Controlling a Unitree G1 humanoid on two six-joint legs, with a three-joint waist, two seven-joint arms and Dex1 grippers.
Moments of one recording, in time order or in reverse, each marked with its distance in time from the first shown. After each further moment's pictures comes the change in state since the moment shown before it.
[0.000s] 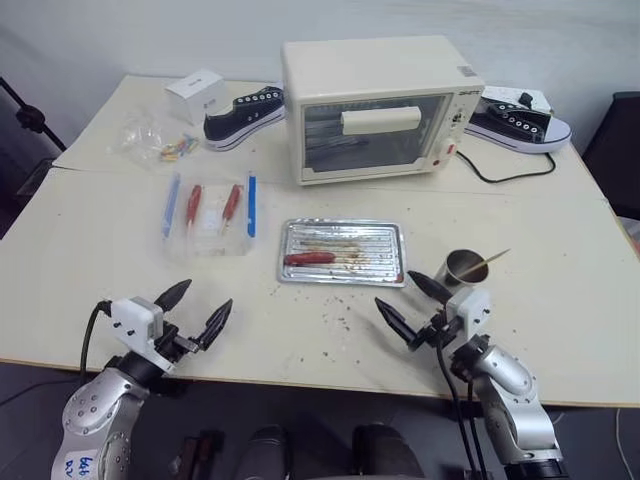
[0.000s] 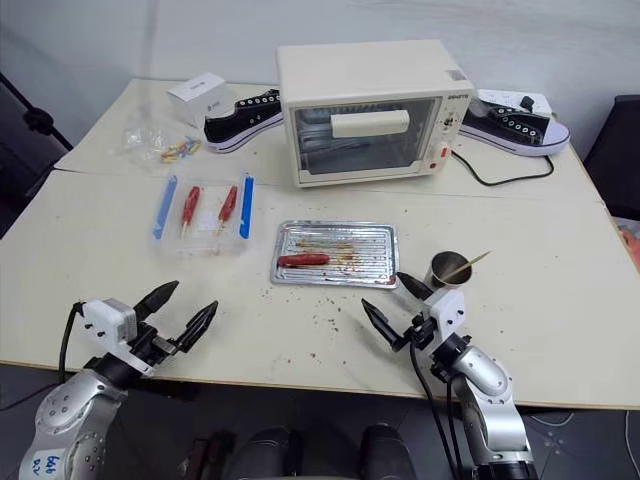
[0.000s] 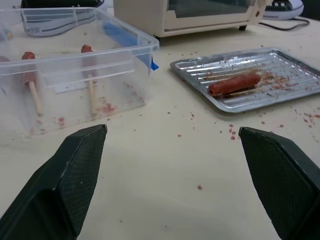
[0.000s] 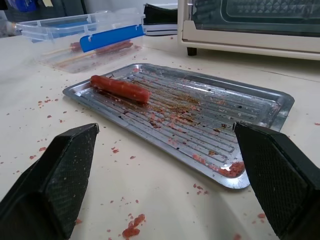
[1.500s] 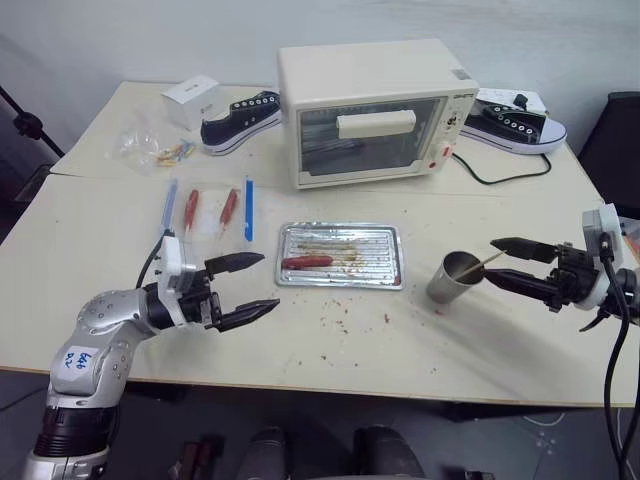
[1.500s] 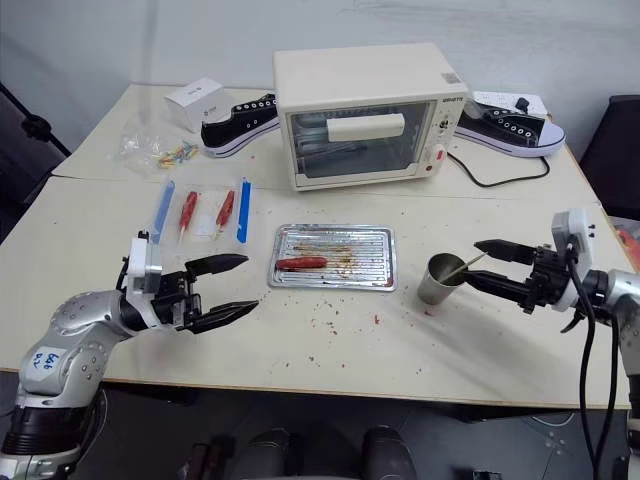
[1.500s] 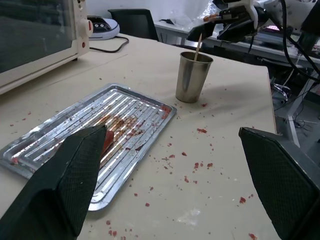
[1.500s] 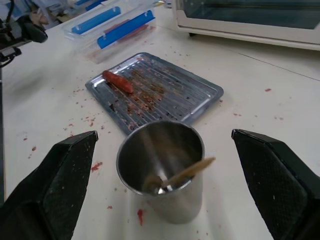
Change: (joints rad) left arm -0.404 0.230 -0.127 0.103 -0.247 0.256 -0.492; right arm -0.384 -0.637 -0.218 0.334 0.327 0.613 0.613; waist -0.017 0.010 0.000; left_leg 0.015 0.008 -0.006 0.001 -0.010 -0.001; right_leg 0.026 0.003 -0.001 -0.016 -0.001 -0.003
